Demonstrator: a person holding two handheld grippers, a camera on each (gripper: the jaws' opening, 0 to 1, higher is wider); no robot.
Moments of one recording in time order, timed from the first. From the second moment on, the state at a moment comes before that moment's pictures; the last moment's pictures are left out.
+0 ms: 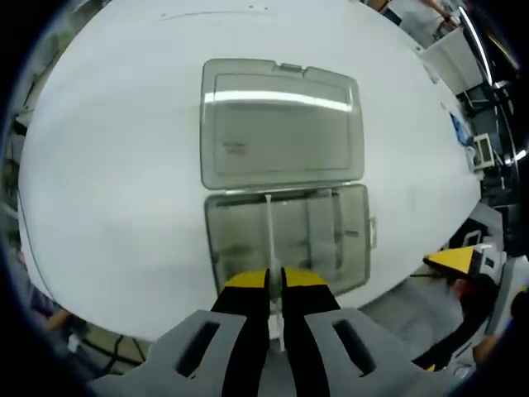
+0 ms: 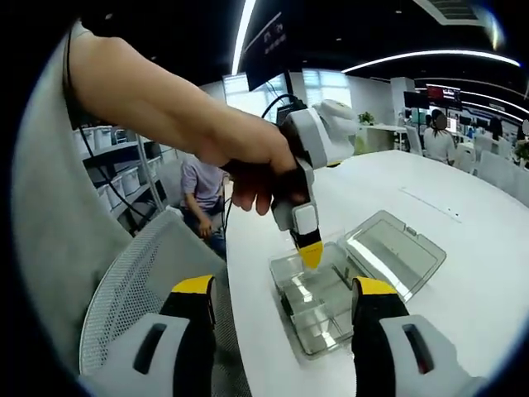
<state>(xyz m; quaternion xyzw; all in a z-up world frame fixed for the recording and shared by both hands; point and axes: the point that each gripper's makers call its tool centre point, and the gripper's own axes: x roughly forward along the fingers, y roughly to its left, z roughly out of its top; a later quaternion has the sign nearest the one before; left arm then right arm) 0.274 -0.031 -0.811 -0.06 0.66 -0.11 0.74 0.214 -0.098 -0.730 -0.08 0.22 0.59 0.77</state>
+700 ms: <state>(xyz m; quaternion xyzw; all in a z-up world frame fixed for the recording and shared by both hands) 0.275 -0.027 -0.821 -0.04 0.67 -0.09 0.74 0.217 -0.104 -0.734 -0.07 0.23 0.58 0.78</state>
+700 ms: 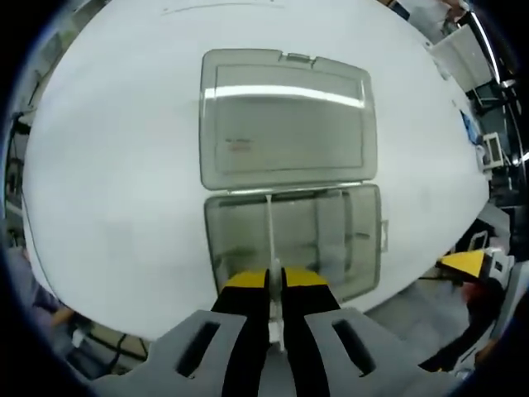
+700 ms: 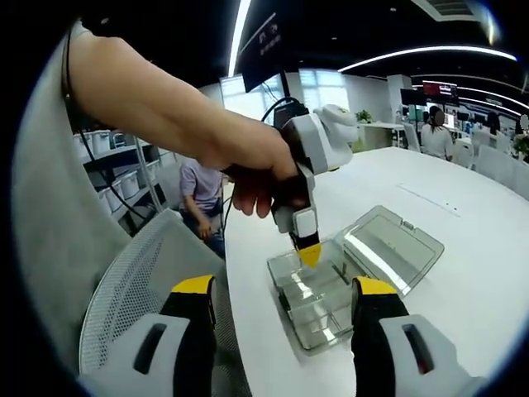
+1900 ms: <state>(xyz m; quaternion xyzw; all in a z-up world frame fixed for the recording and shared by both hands) 0.275 -0.029 -0.826 -0.03 0.68 -0.09 0.73 0.218 -0.108 -0.738 -0.06 0.23 0.58 0.78</state>
